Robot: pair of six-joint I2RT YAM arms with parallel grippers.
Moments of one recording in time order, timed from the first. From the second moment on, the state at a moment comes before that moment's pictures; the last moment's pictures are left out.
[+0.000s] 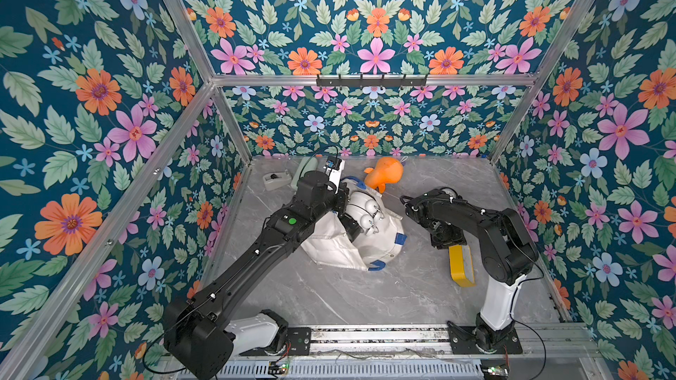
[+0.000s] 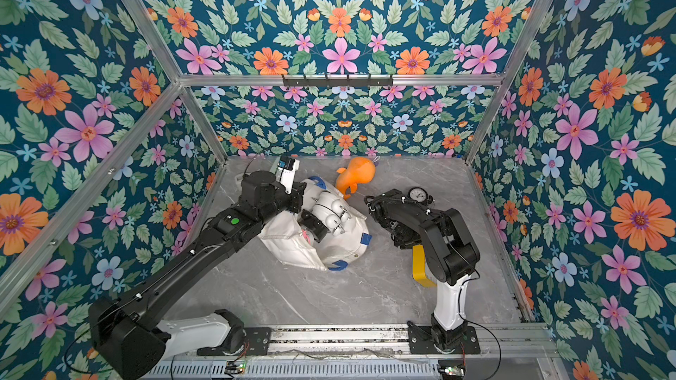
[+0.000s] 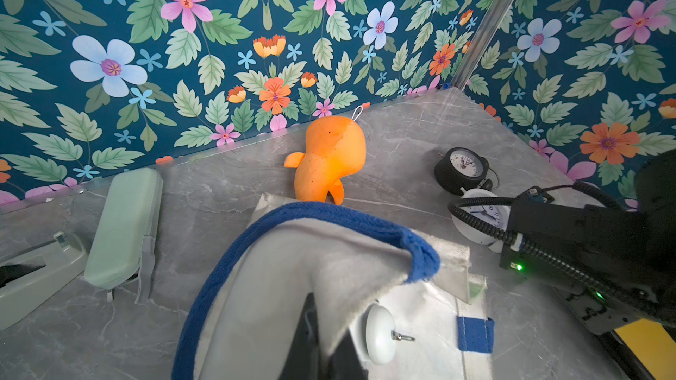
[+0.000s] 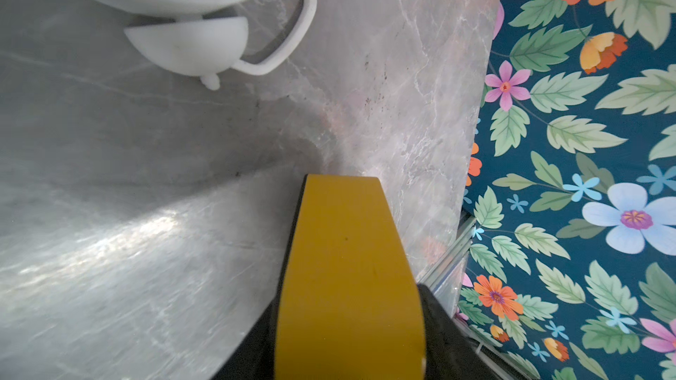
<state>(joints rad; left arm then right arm) -0.60 1.23 1.11 -0.26 -0.06 -0.11 0.48 1.89 1.31 -1.41 0.58 0.71</state>
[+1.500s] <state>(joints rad) -0.60 1.24 1.12 -0.27 -0.05 -0.11 0.48 1.94 1.31 -1.23 0.46 0.65</state>
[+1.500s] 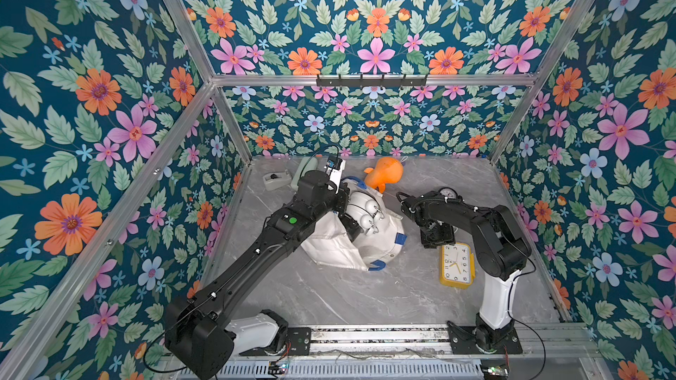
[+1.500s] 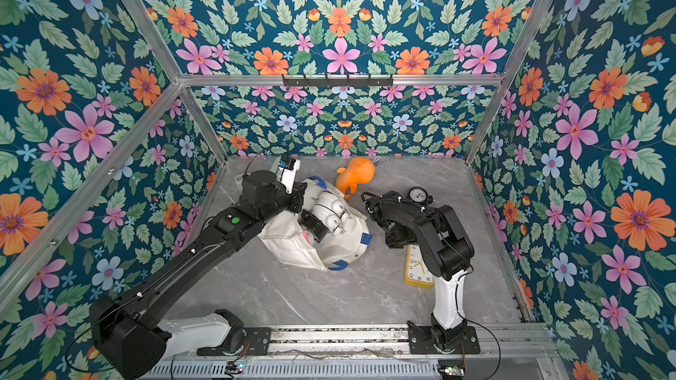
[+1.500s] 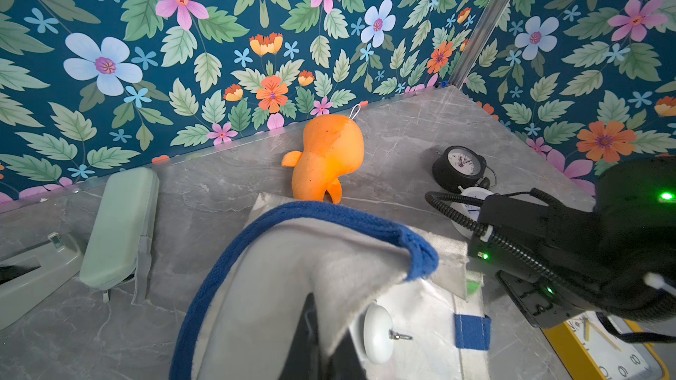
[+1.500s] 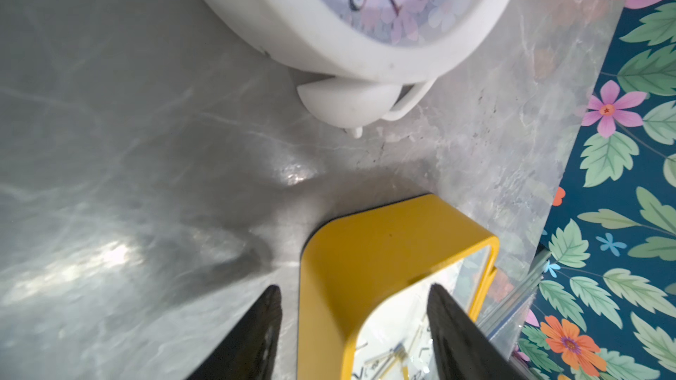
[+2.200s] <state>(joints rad) -0.60 1.24 1.12 -0.27 -0.01 -0.12 0.49 1.42 1.39 -1.10 0.25 0.51</state>
